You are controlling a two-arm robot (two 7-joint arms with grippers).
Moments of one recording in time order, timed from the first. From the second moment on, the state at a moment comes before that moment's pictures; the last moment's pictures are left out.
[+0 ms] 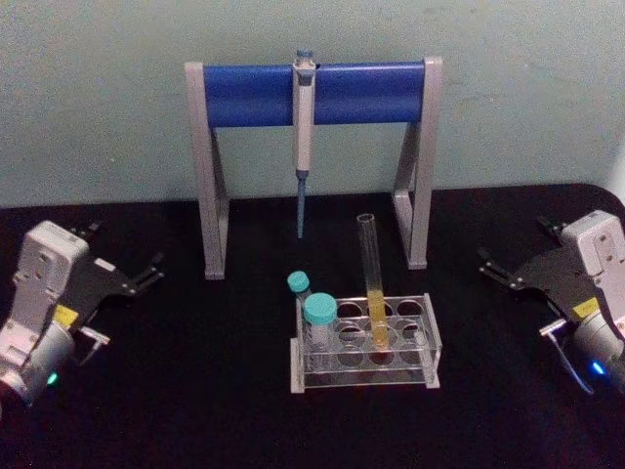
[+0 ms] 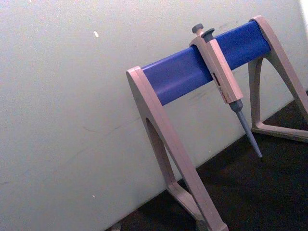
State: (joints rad) left arm -0.20 0.60 0.45 -1.41 -0.25 -0.12 0.03; right arm 0.20 0.60 -0.45 -1.41 0.25 -0.12 -0.03
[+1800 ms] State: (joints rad) left arm -0.20 0.60 0.45 -1.41 -0.25 -0.12 0.03; right arm 0.16 0.58 -0.37 -1.53 0.48 -0.13 0.37
